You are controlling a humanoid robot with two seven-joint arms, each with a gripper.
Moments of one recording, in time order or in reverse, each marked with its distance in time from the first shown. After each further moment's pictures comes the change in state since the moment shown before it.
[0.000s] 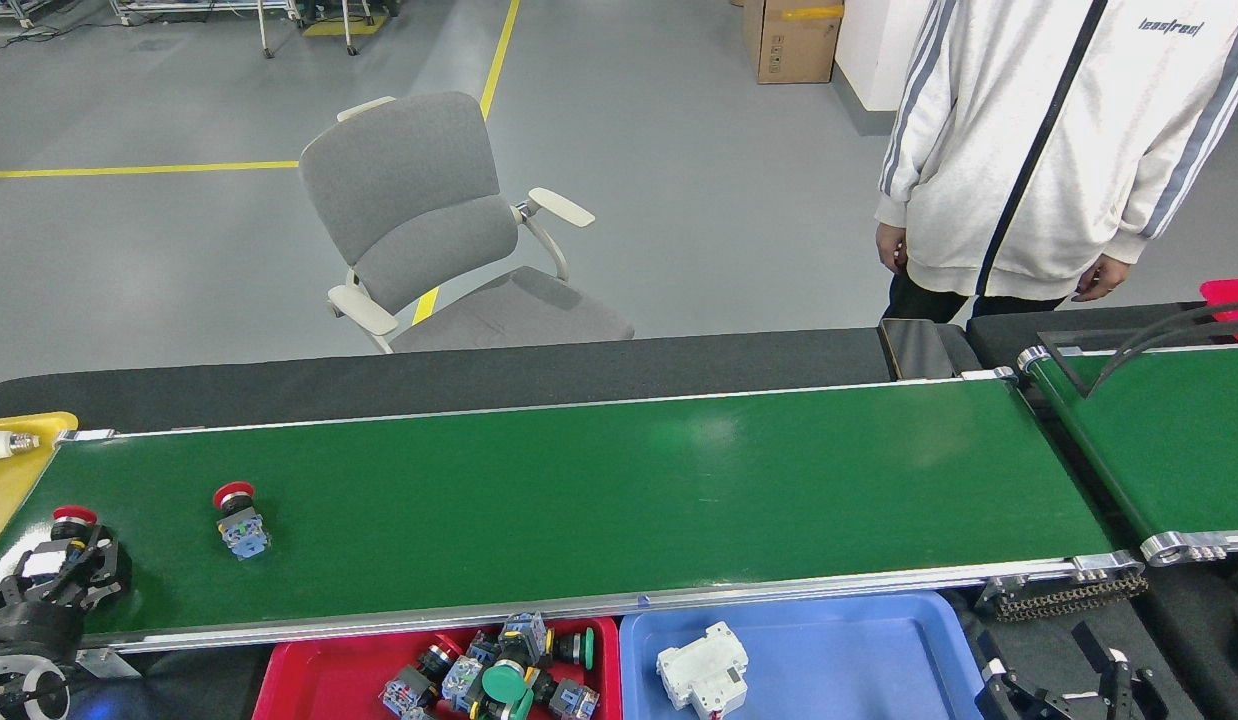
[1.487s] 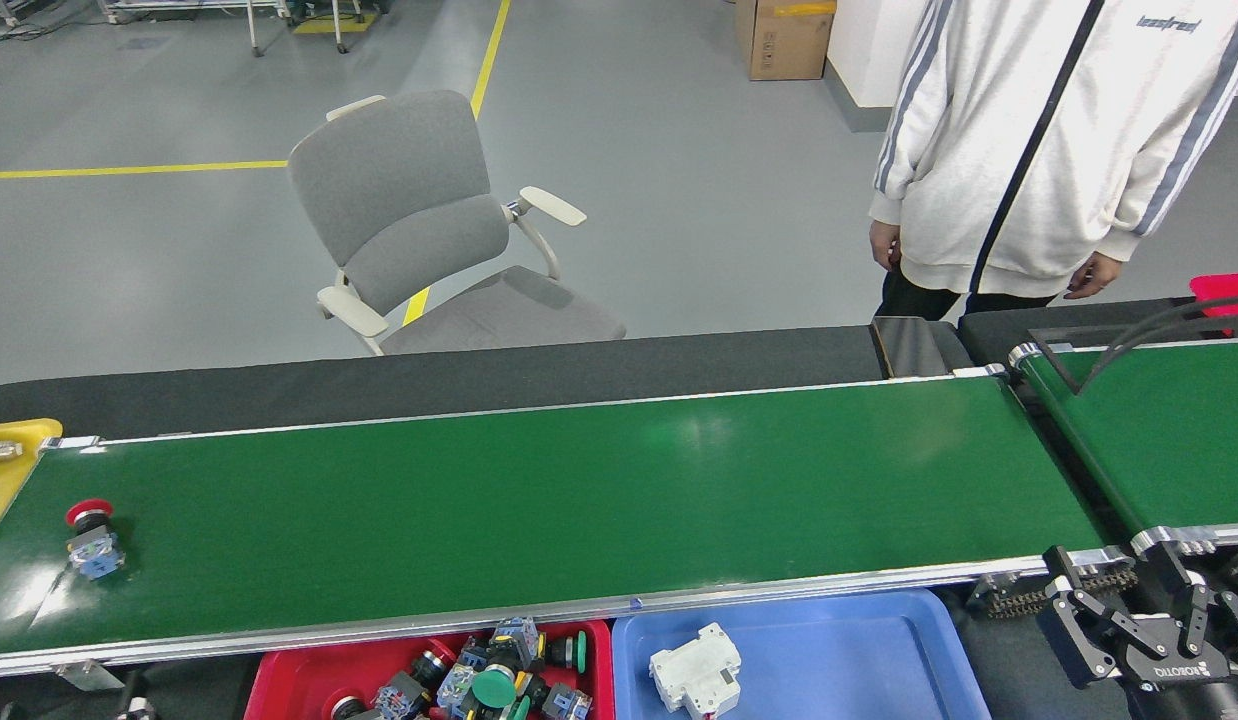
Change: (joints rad) left arm 0.552 -0.148 0.266 -0.648 -0.058 0.038 -0.016; right arm -0.144 0.041 -0.125 -0.028 -0.003 -0.124 0.087
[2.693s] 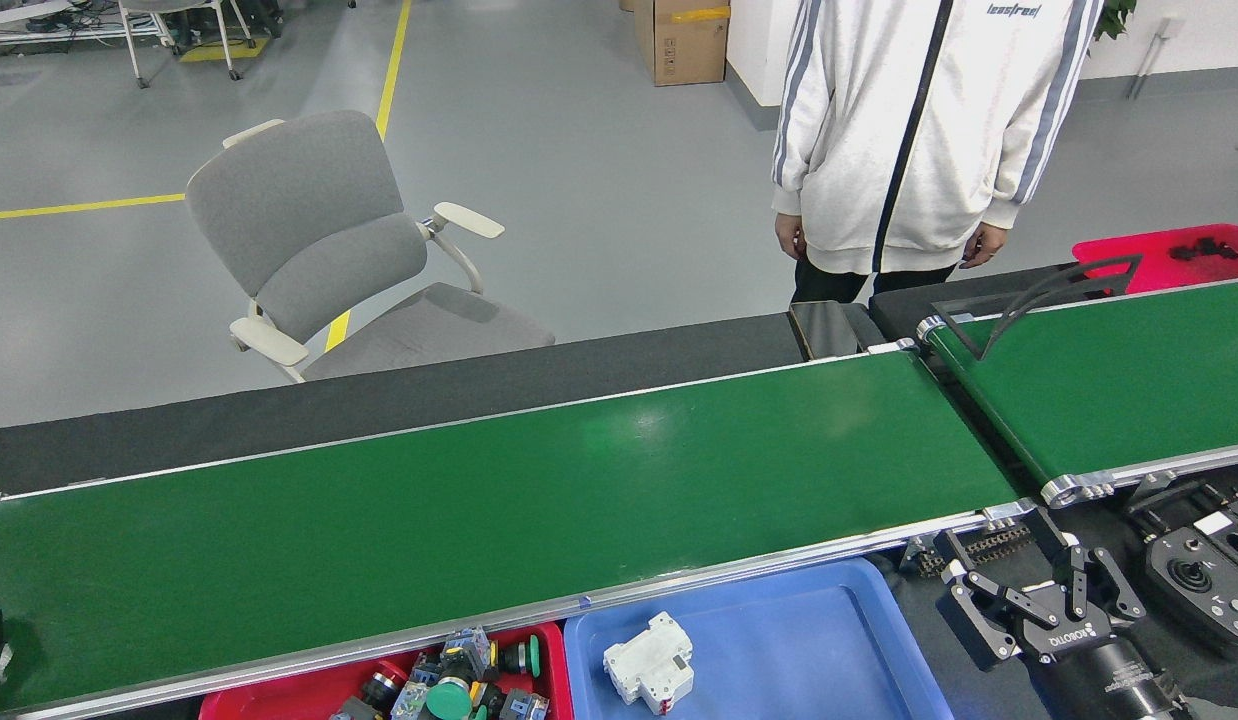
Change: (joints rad) left arm -0.438 0.223 -0.236 0.629 0.207 0.079 0.046; right arm -0.047 0.008 0.101 0.002 0.003 -0.023 0.013
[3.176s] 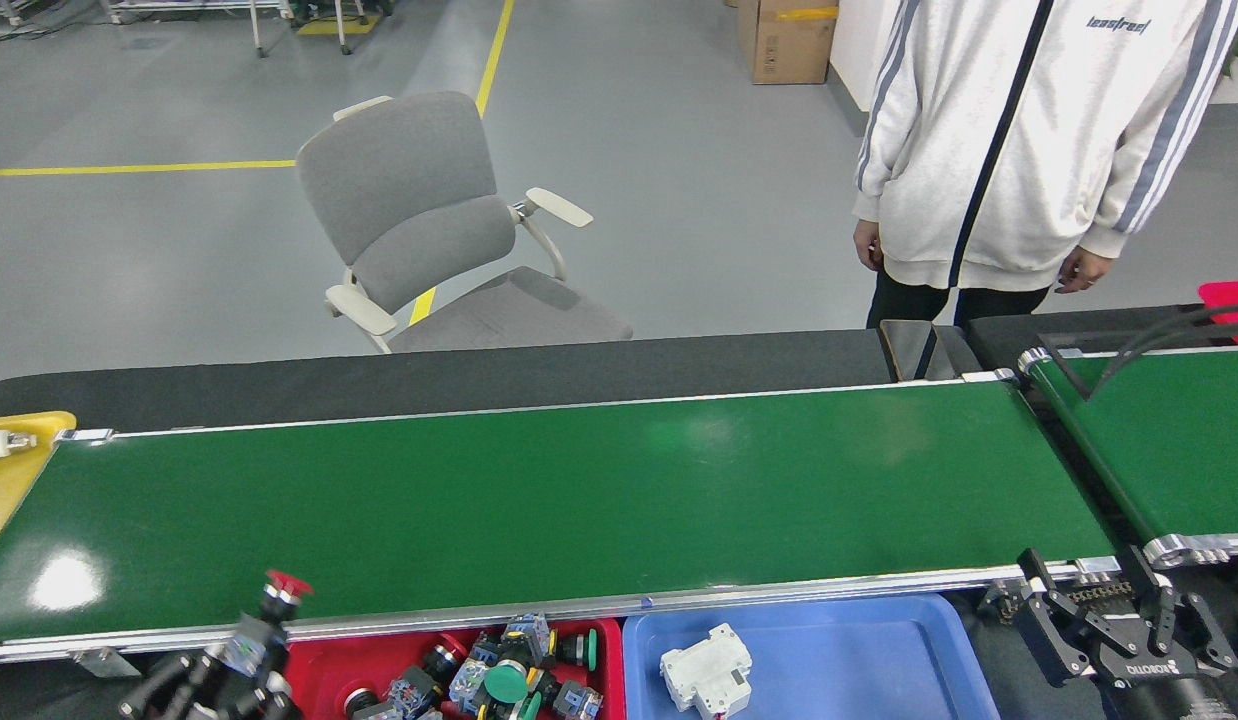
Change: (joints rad) left arm 0.565 -0.282 -0.016 -0.822 -0.135 -0.627 -0.032; right arm 0.063 -0.010 -0.145 0.015 -0.001 0.070 0.003
